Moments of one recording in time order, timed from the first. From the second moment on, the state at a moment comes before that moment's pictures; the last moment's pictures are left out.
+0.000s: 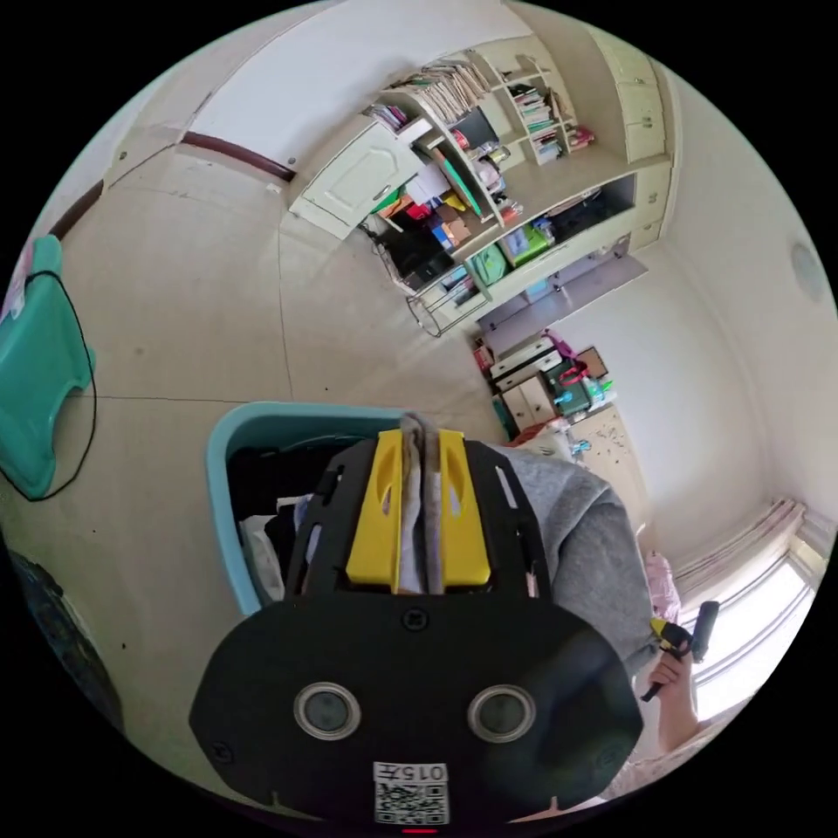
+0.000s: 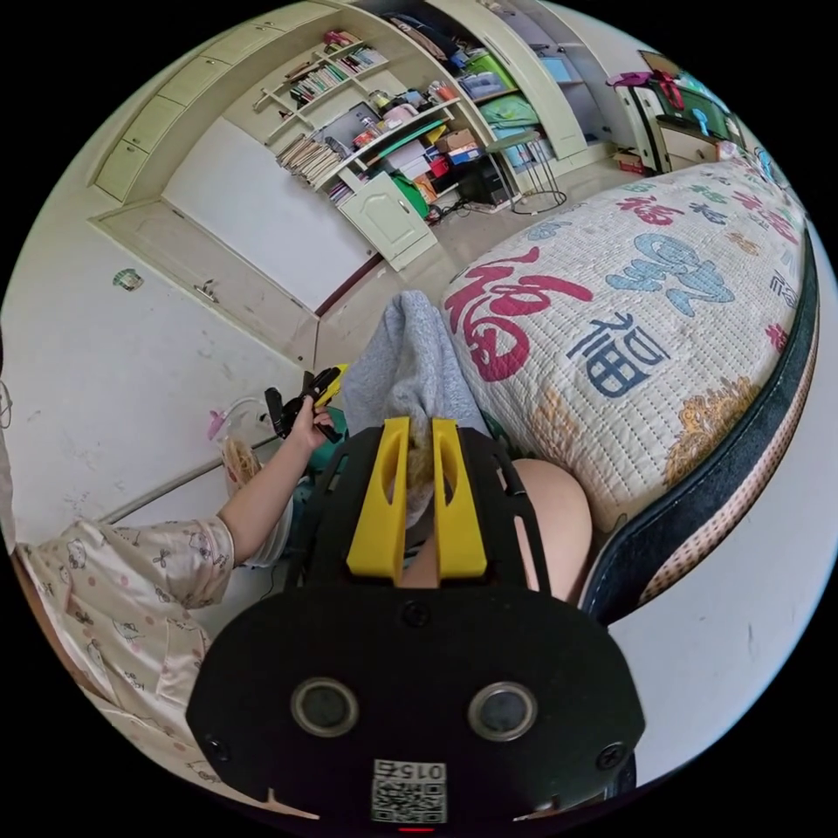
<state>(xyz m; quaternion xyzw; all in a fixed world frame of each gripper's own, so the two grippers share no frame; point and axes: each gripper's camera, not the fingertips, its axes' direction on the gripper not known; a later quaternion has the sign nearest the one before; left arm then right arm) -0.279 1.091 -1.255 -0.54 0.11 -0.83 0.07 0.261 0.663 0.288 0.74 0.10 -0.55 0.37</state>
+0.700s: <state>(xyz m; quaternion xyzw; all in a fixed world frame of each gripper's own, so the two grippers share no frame) -0.598 1.067 -0.988 -0.18 0.16 -0.86 0.44 0.413 0.788 0.459 0.87 -0.01 -0.48 0.08</state>
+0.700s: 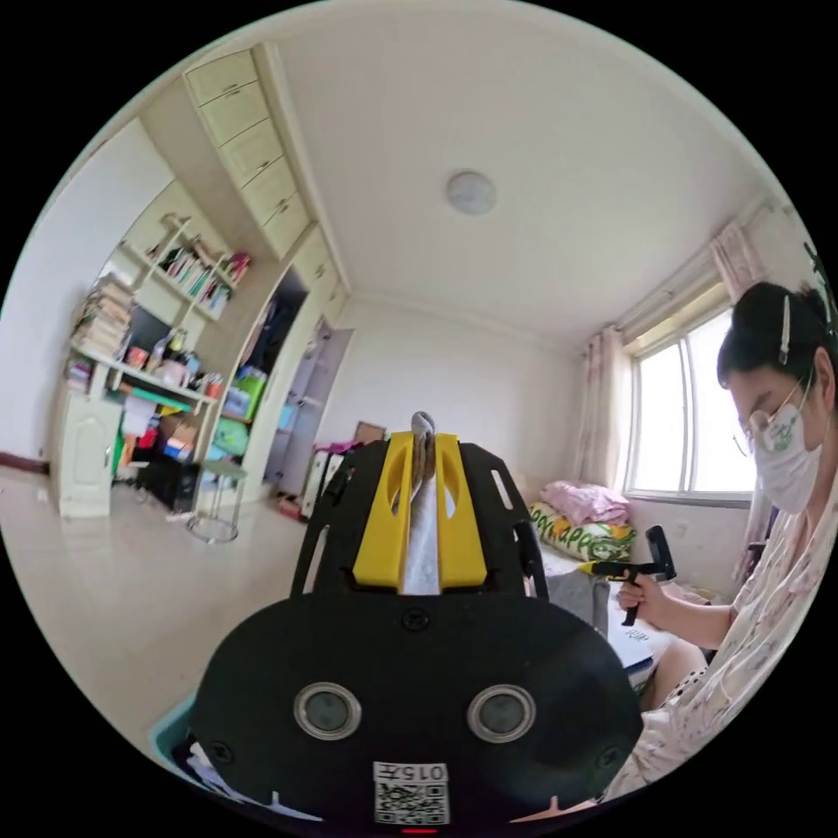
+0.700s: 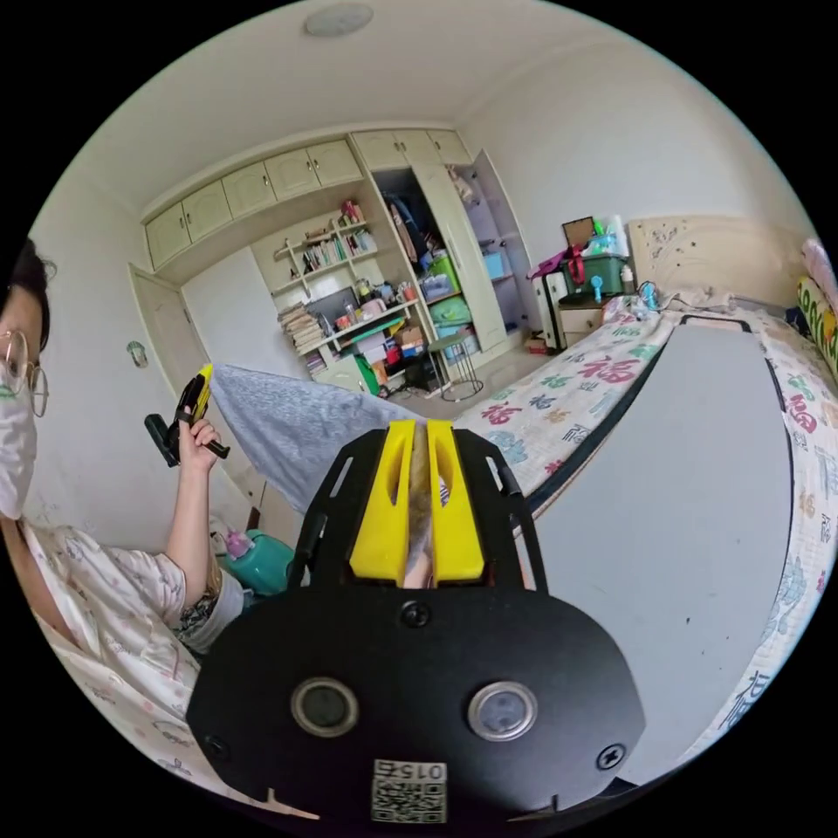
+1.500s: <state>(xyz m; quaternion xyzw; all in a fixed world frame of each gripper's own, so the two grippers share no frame) -0.361 0.867 -0.587 -0.11 0.40 -0.88 0.23 0.629 0.923 0.516 0.99 -0.08 -0.13 0.01</state>
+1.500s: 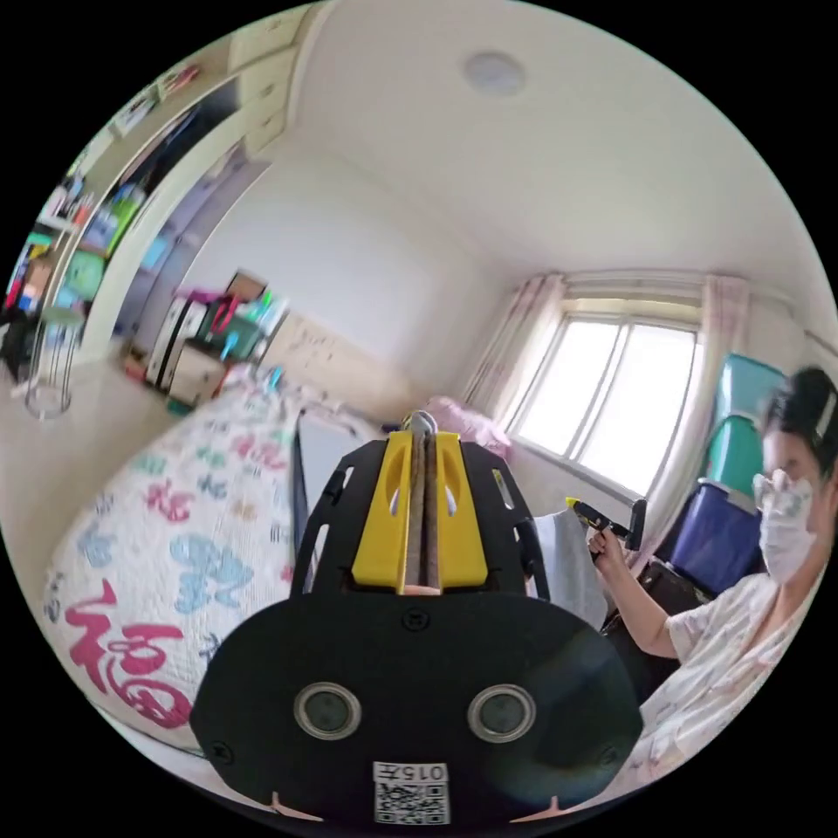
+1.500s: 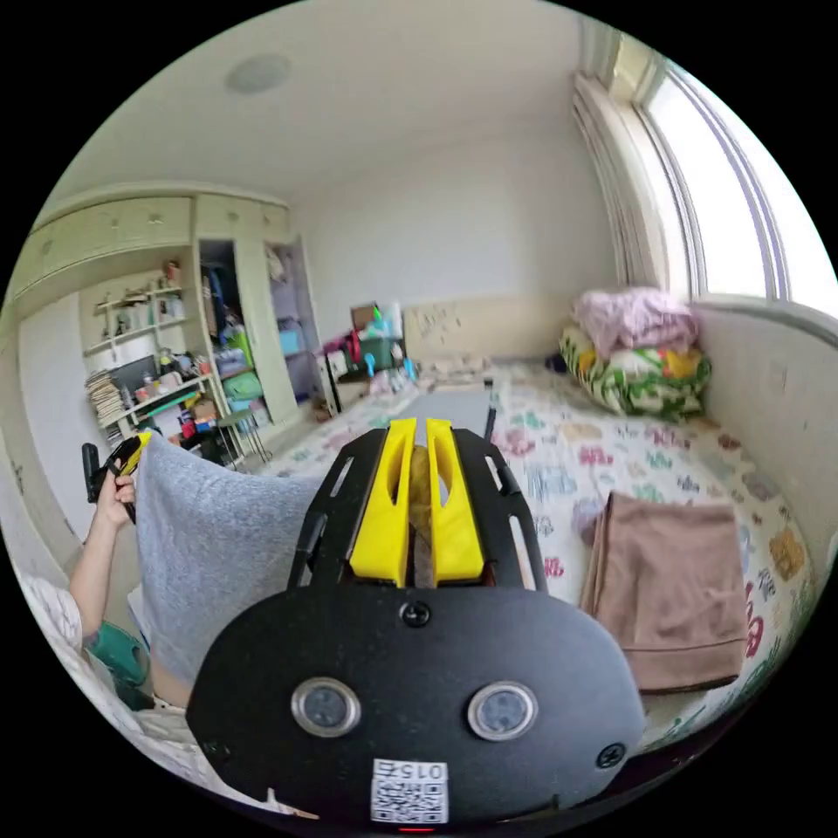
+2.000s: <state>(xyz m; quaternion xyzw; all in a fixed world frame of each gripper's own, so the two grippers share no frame) -0.275 0.699 -0.496 -0.15 0.67 -0.63 0.37 0.602 0.790 0.485 0.91 0.01 -0.33 0.26</state>
